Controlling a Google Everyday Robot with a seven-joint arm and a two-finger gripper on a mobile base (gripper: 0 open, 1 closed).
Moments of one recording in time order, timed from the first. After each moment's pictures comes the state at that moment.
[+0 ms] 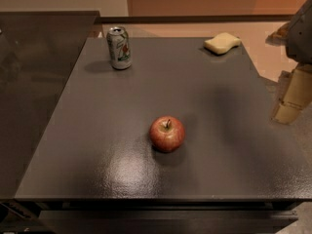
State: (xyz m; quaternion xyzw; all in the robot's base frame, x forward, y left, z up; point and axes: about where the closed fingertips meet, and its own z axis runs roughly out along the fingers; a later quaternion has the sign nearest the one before) arm 0.438 -0.217 0.976 -0.60 0.78 -0.03 0.16
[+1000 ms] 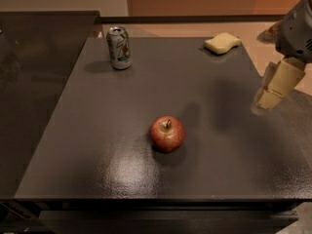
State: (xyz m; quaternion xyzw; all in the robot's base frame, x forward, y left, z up) arm 0.479 -0.215 0.962 -0.58 0.79 0.02 0.21
